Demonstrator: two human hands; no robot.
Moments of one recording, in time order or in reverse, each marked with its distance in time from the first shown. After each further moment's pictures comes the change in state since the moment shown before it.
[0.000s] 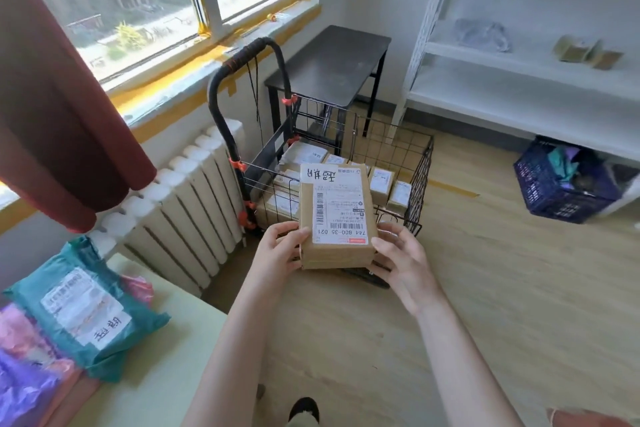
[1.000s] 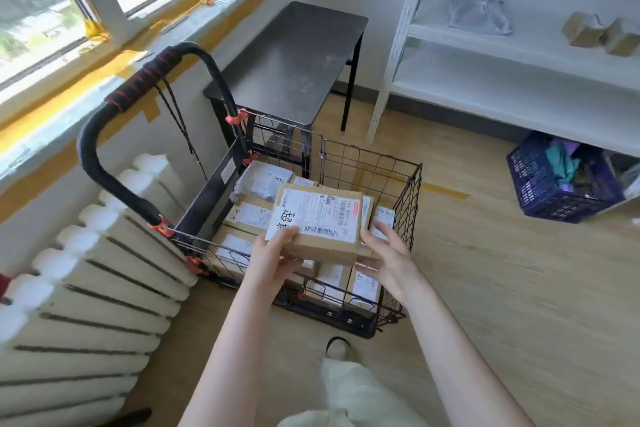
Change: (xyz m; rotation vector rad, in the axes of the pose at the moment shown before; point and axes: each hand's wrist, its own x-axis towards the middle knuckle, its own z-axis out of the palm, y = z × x) left_hand 0.307 0.013 0.112 -0.214 0.126 -0.323; right_hand 0.296 -0.065 -0.101 -0.030 0.121 0.261
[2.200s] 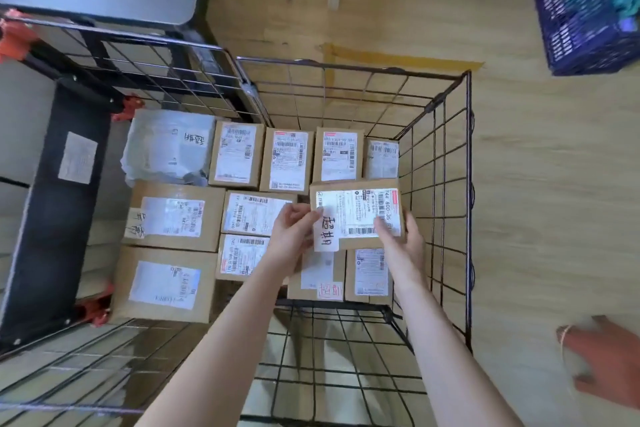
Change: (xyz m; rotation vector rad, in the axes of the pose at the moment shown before) left_hand 0.321 -0.114 0.073 0.516 -0.183 -0.267; right_hand 0.265 0.122 -0.105 -0.179 0.660 0.061
